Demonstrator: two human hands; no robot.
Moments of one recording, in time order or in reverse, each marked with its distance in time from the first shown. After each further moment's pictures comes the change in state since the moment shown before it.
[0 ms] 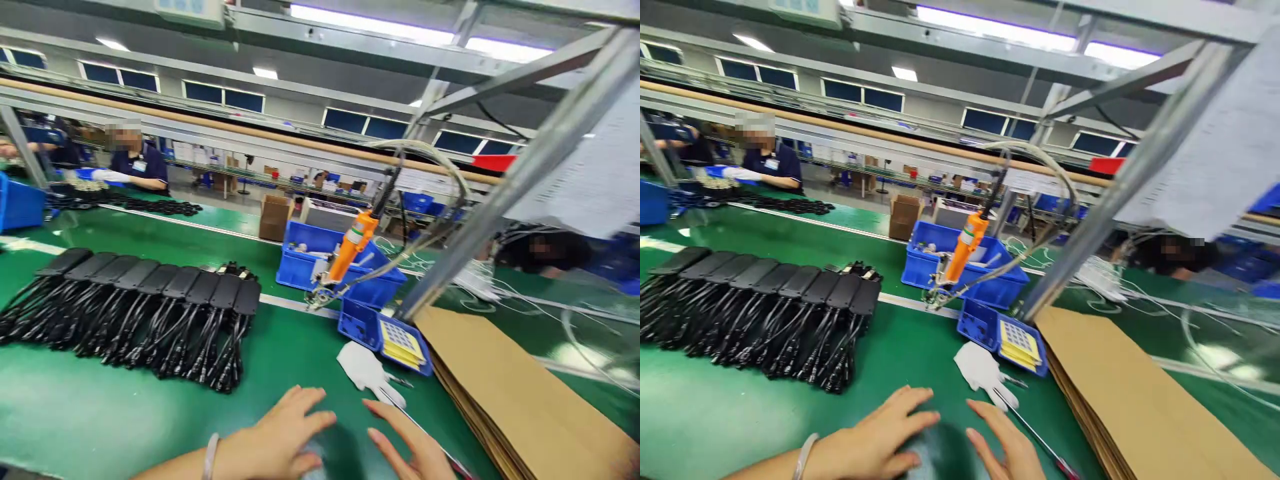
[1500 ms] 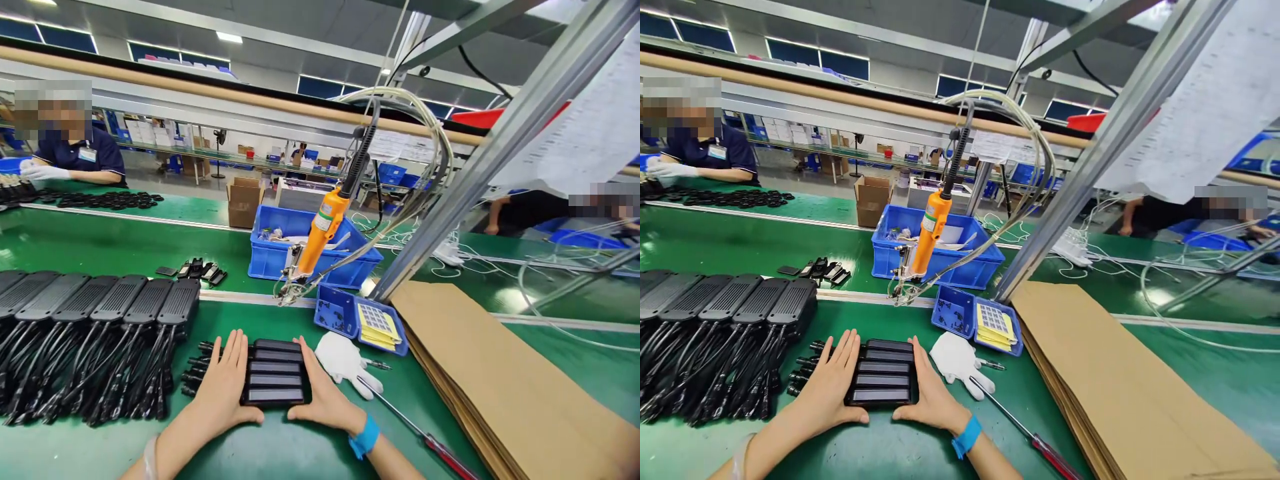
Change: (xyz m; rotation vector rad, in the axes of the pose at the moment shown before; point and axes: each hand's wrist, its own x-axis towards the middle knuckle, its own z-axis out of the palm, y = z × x) left_hand 0.025 -0.076 -0.025 0.535 0.086 -0.425; right_hand 0.109 0.012 0.076 0.239 -0.296 -0.185
